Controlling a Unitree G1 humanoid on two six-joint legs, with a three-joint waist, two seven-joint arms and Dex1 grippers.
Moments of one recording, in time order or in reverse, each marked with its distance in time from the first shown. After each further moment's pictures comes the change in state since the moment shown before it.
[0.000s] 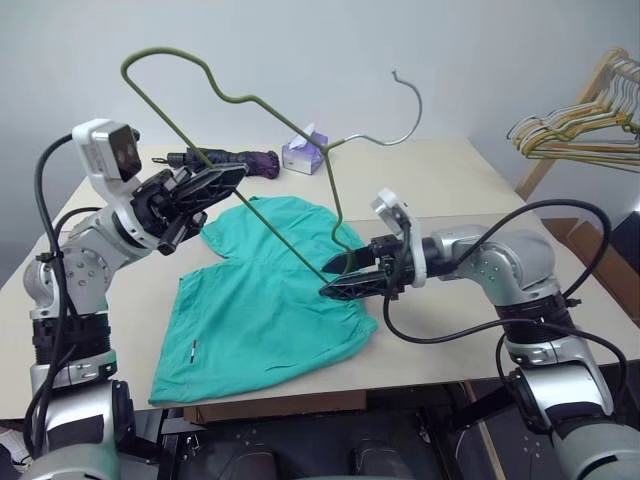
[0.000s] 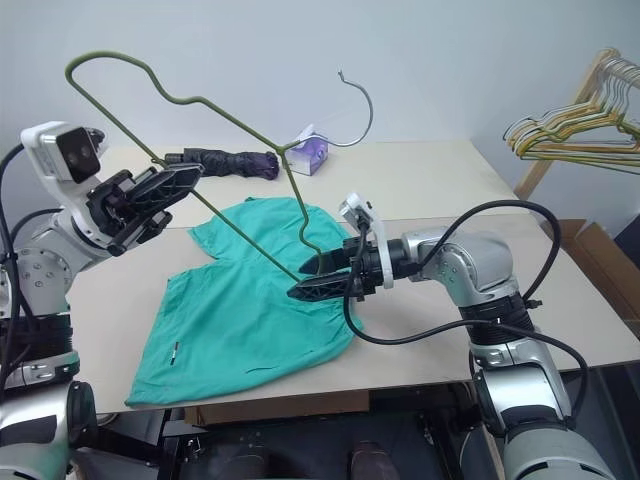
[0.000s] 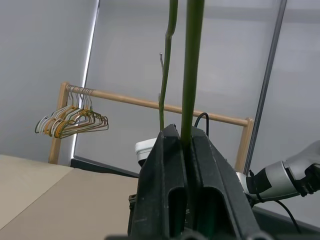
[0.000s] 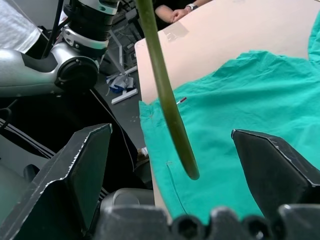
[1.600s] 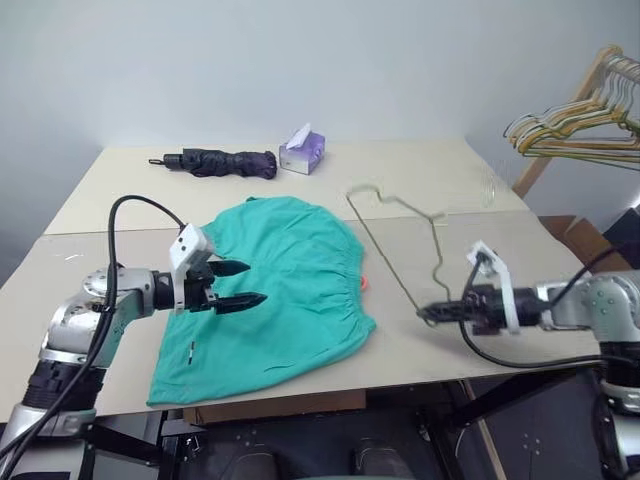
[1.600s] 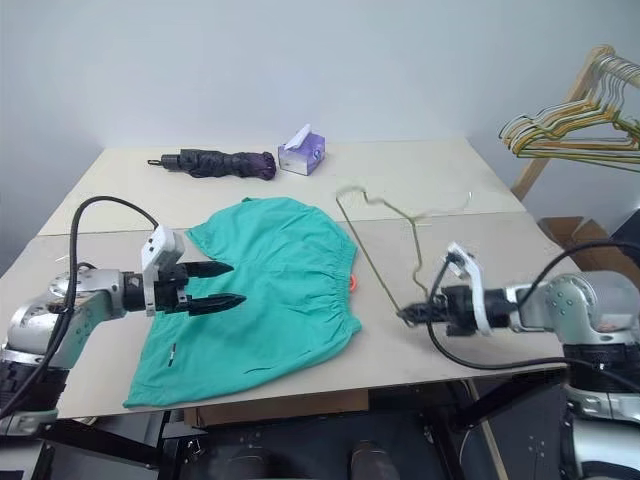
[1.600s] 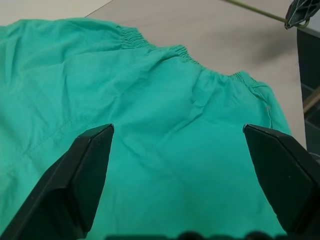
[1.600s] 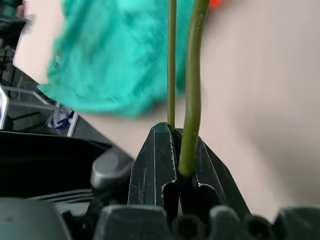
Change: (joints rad) left arm 0.281 0.159 -0.286 -0.139 0.576 -0.157 0.118; right arm 0.329 -0.390 -0.272 0.053 0.175 0.515 -0.279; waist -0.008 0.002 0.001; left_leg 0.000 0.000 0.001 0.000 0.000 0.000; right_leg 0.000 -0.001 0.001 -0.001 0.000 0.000
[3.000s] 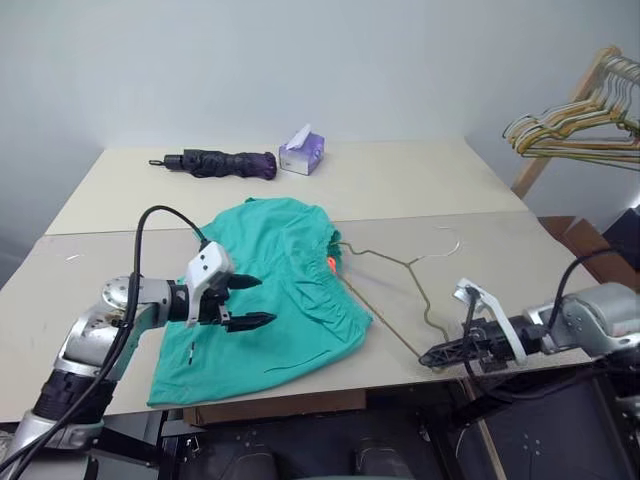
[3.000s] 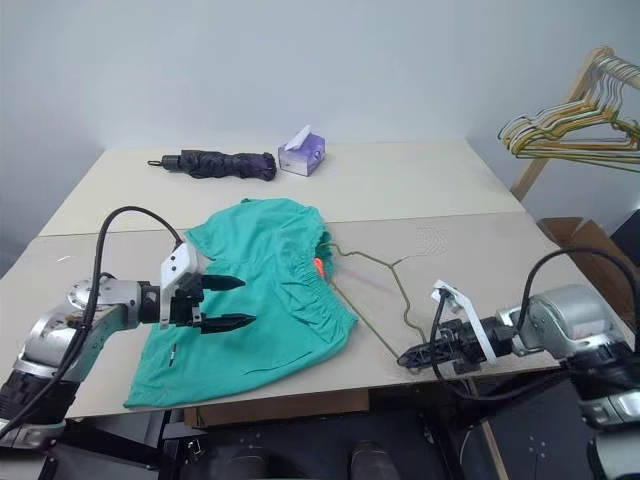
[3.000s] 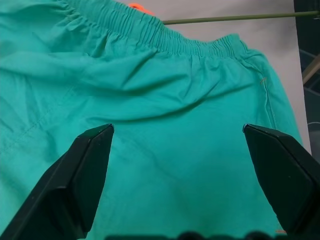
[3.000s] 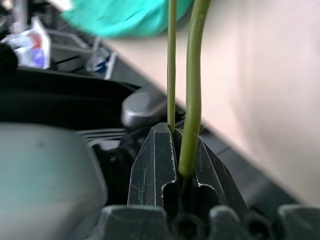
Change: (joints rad) left arm 0.052 -0.024 -0.071 -0.055 0.110 -0.061 0.010; right arm -0.075 -0.077 0.394 0.080 -0.099 -0.195 0.334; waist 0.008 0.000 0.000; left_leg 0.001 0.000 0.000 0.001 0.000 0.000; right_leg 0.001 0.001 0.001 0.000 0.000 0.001
